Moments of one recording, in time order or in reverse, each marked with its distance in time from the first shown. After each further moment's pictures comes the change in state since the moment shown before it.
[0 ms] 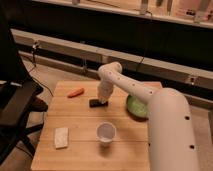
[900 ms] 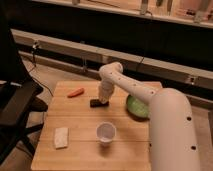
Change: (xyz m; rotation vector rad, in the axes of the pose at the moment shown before) arm 0.003 0.005 -0.002 0.000 0.002 0.022
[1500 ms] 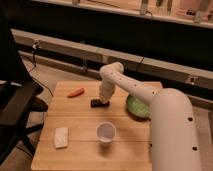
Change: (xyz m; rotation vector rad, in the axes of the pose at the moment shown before) arm 0.001 0.004 -0.001 -0.002 0.002 0.014
